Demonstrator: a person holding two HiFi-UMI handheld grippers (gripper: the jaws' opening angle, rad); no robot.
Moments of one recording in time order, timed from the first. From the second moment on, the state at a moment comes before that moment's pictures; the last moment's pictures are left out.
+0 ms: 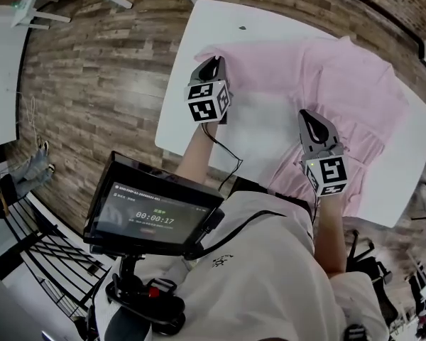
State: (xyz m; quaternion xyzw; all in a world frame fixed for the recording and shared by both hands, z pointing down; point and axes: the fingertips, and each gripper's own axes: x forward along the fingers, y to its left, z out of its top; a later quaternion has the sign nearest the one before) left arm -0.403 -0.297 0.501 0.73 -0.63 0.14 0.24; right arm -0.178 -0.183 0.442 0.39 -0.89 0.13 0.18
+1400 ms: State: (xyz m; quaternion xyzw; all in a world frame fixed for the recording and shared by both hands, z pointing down) left arm 0.126 -0.235 0.504 0.89 -0.37 0.25 0.05; right arm 0.184 -0.084 0.463 0.58 -0.77 0.19 0.17
